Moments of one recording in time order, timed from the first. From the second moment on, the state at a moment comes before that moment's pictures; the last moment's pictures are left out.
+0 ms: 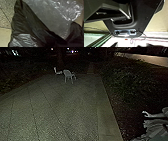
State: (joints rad) left arm 1.14 2.76 -2.50 -0.73 -0.05 0.54; right arm -1.59 3.05 -2.67 -0.15 0.04 0.25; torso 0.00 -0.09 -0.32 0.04
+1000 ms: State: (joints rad) left arm 0.97 2.62 -2.52 -0.86 0.11 0.54; right arm -1.59 3.05 -2.67 -0.14 0.04 0.25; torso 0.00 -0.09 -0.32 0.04
